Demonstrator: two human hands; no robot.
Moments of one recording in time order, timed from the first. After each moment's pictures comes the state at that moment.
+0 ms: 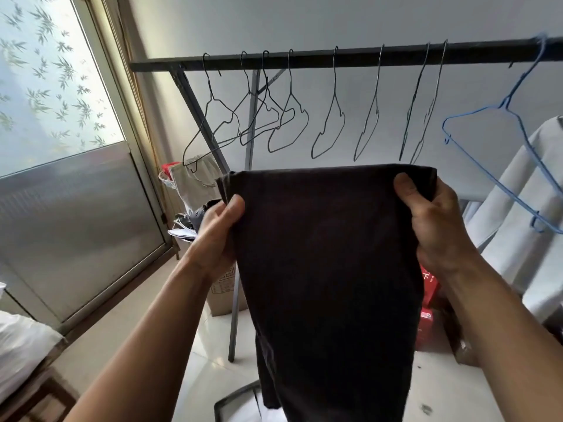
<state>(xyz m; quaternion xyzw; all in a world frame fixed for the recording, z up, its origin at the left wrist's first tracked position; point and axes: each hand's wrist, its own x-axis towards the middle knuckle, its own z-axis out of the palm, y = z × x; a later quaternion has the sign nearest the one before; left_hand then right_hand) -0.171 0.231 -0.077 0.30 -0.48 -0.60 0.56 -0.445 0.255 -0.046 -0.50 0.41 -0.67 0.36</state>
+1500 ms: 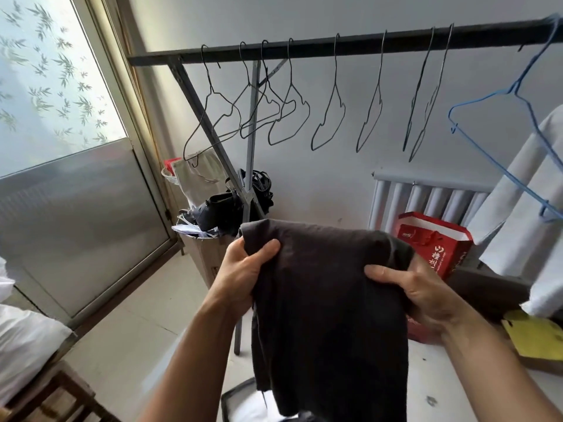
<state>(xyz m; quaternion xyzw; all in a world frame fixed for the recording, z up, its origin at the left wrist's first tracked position) -0.207 0.260 -0.118 0.42 -0.41 -0.57 0.57 -0.449 0.286 -0.117 -0.43 0.41 -0.52 0.62</state>
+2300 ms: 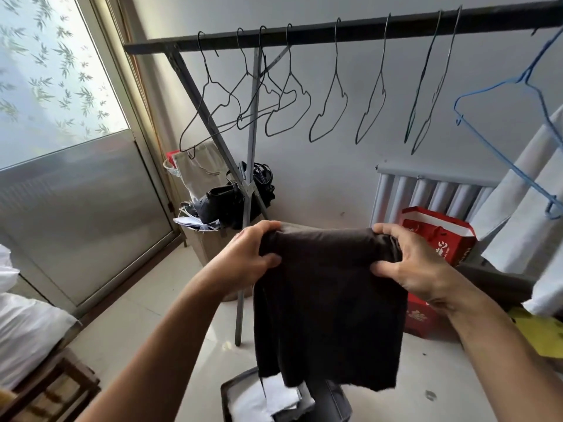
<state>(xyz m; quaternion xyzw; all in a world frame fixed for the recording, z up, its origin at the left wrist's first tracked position) -0.198 0.241 -0.104 0.56 -0.74 -0.25 0.26 -0.466 0.261 -0.112 -0.61 0.61 -0.33 0.37</state>
